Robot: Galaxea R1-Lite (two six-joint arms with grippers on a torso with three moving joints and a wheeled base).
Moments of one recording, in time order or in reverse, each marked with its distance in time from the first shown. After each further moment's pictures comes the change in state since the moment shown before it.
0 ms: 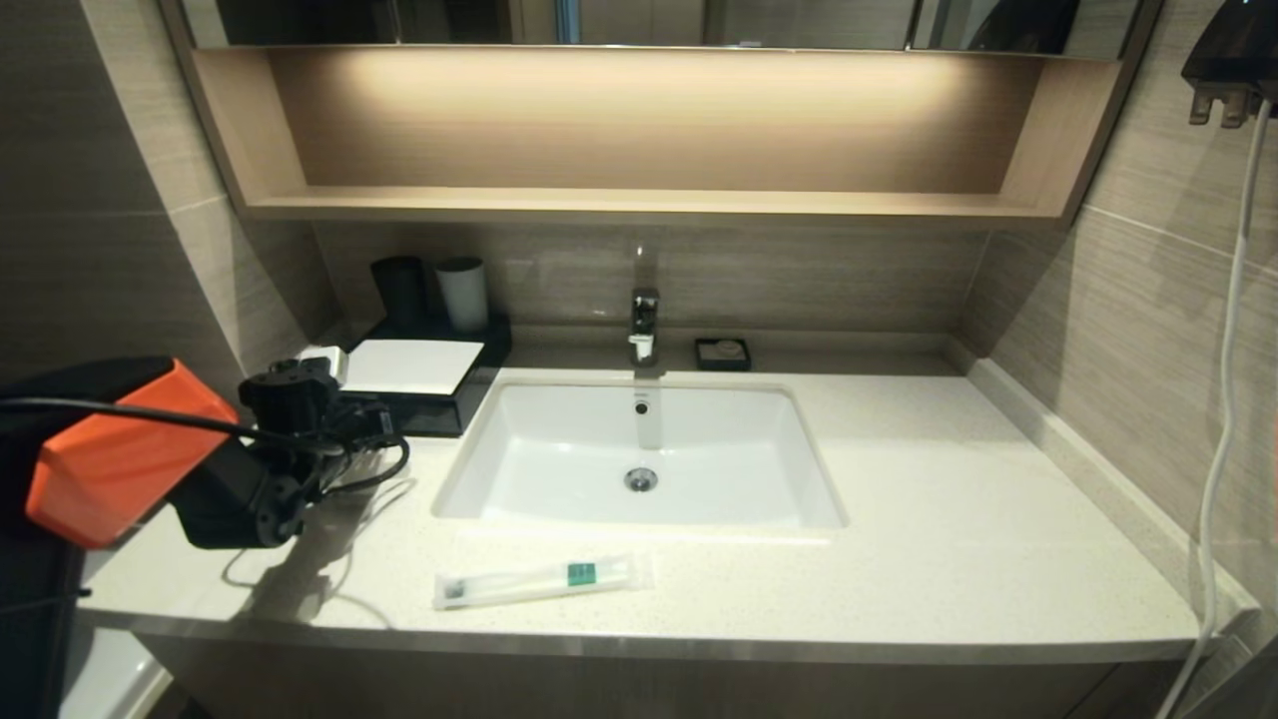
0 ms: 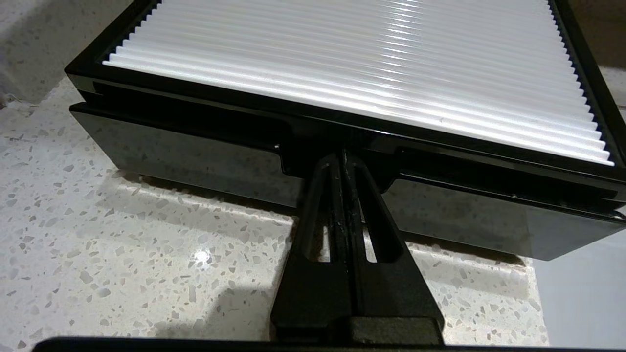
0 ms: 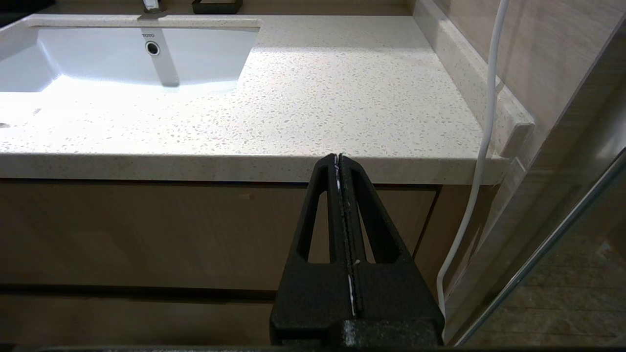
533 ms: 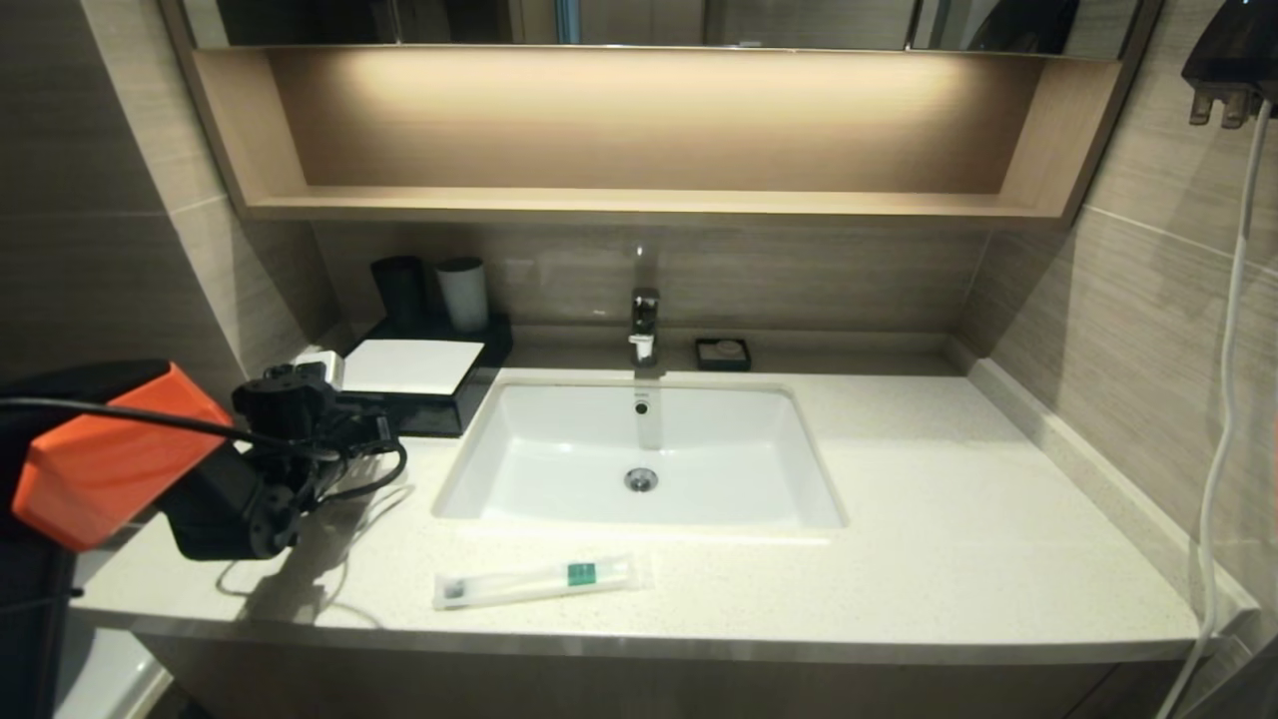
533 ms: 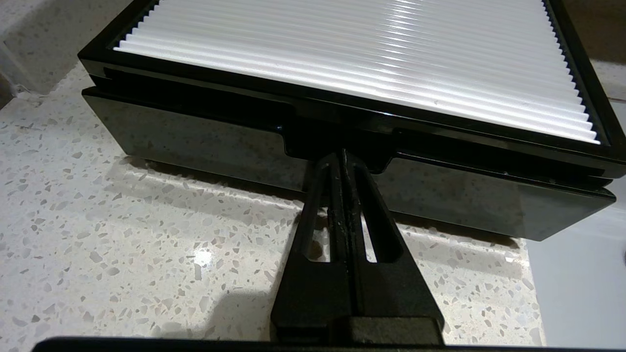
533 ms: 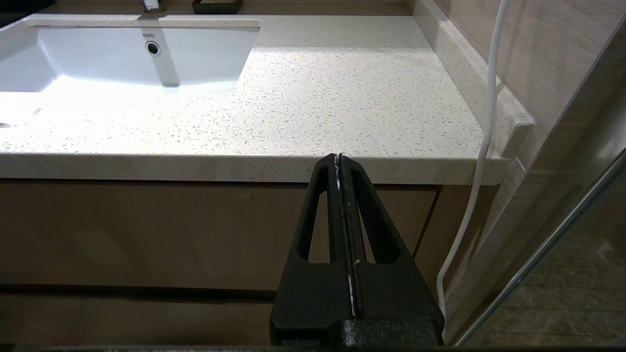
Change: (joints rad) left arm 0.000 -0.015 0.061 -0.055 0.000 0.001; right arm 0.000 0.000 0.000 0.000 0.000 0.000
